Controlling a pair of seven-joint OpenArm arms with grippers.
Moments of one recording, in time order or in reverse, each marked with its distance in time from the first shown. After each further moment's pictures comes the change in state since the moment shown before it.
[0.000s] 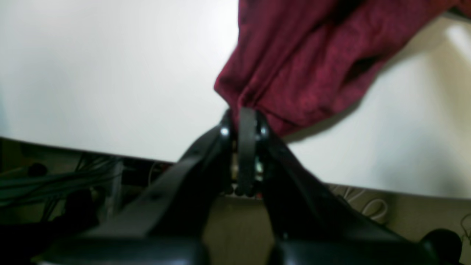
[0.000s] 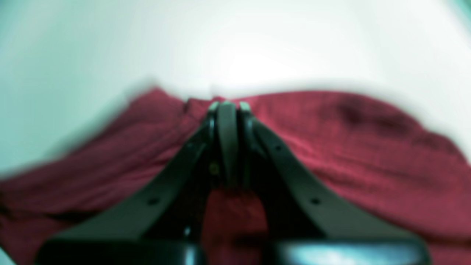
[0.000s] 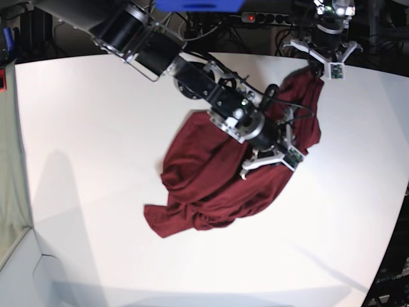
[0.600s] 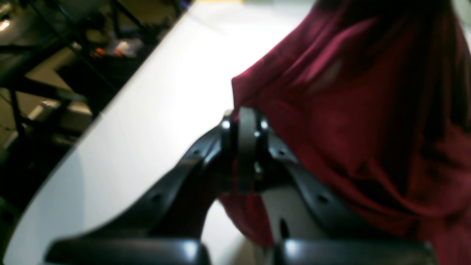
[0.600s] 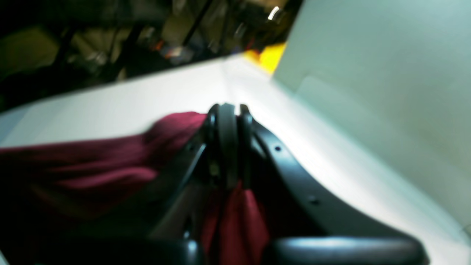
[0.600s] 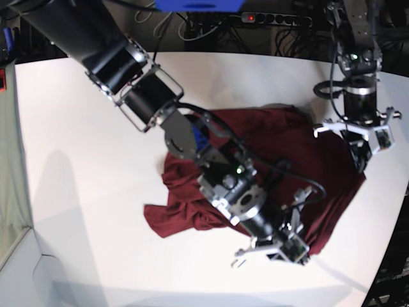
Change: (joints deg) left arm -19.0 3.6 -9.8 14.7 -0.2 -0.2 0.4; right arm 14.4 -0.3 9.1 10.7 0.2 0.2 -1.4
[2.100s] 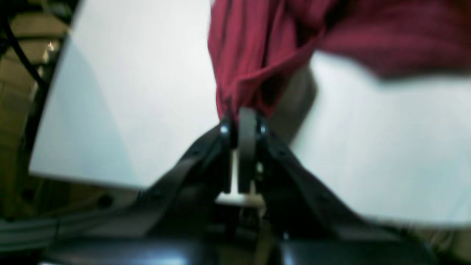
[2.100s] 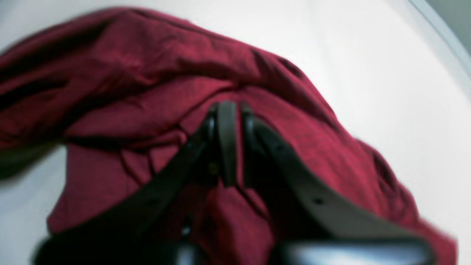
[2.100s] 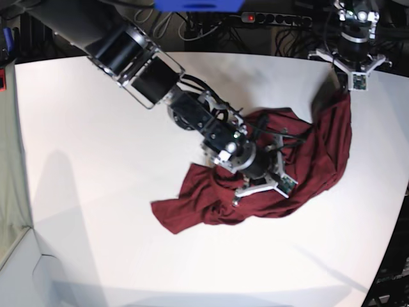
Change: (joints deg) left arm 20.8 -9.0 5.3 -8.2 4.5 0.0 0.5; right arm -6.2 0.4 -6.7 -17.9 -0.4 6.9 1.4
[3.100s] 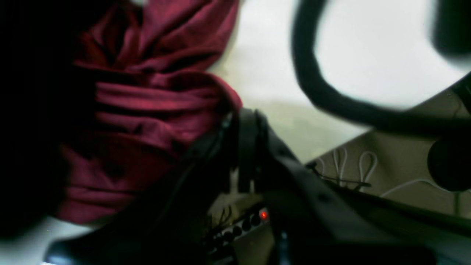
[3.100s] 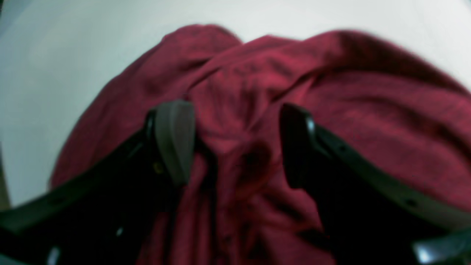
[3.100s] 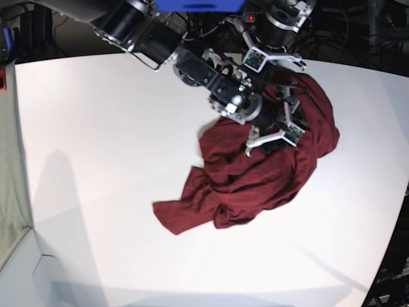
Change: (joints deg) left arm -4.5 -2.3 33.7 -1.4 14.1 0.2 -0.9; right arm -12.2 -0.2 -2.7 3.0 0.0 0.0 2.4
